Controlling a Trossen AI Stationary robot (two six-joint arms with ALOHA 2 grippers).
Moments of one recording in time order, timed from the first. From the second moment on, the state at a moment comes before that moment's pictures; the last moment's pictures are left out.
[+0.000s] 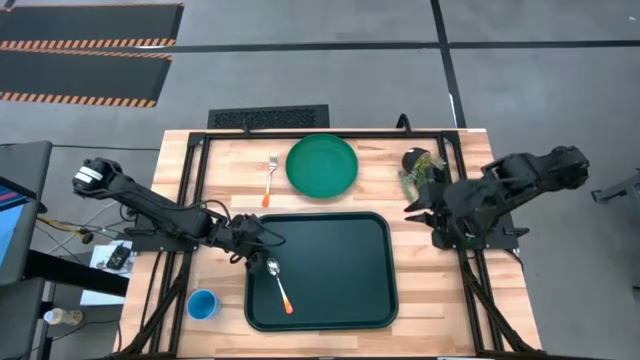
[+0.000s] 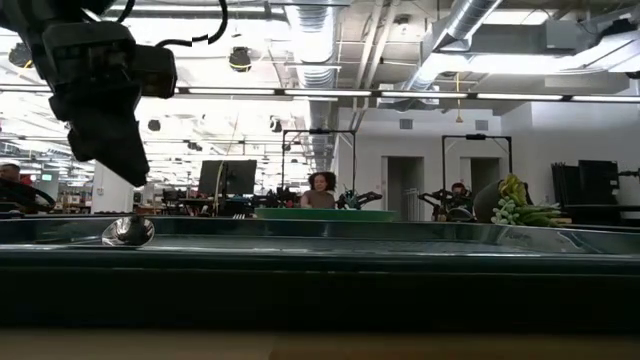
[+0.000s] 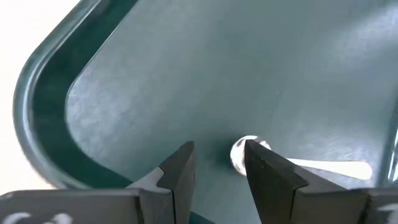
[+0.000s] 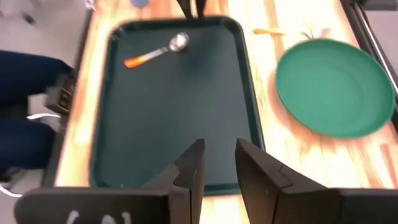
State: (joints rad) left arm -0.35 1.18 0.56 -0.36 -0.21 -0.90; right arm 0.38 1.09 1.44 -1.16 0.28 0.34
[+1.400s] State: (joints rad) left arm -0.35 1.42 0.57 -0.16 -0.06 -0.90; right arm 0.40 1.09 1.32 -1.14 0.32 0.34
